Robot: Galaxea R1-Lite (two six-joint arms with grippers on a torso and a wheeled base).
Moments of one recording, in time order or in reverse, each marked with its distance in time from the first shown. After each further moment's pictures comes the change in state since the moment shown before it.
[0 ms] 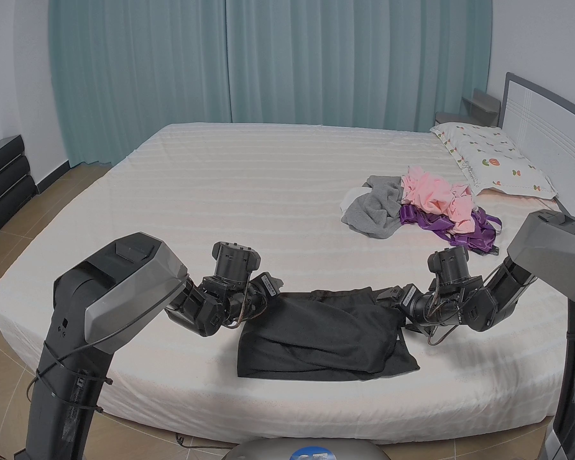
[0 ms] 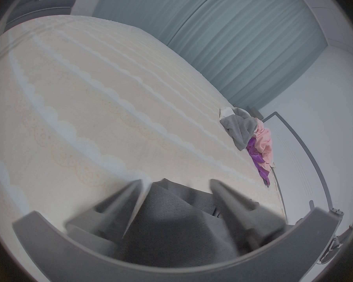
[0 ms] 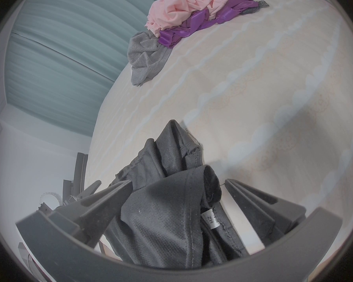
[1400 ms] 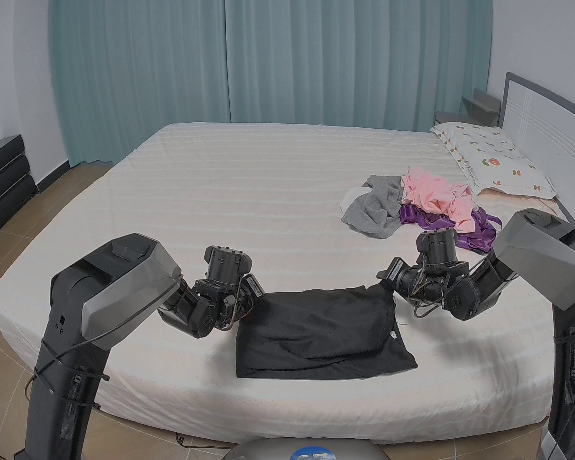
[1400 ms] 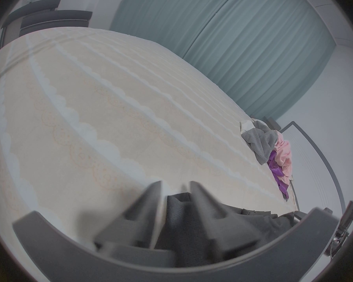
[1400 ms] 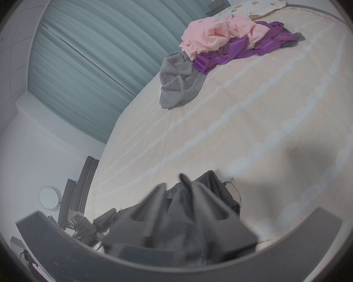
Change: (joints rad) left arm 0.029 0.001 0.039 -0.010 0.153 -0.005; right arm 0.014 0.085 -0.188 -0.108 -0.072 -0.084
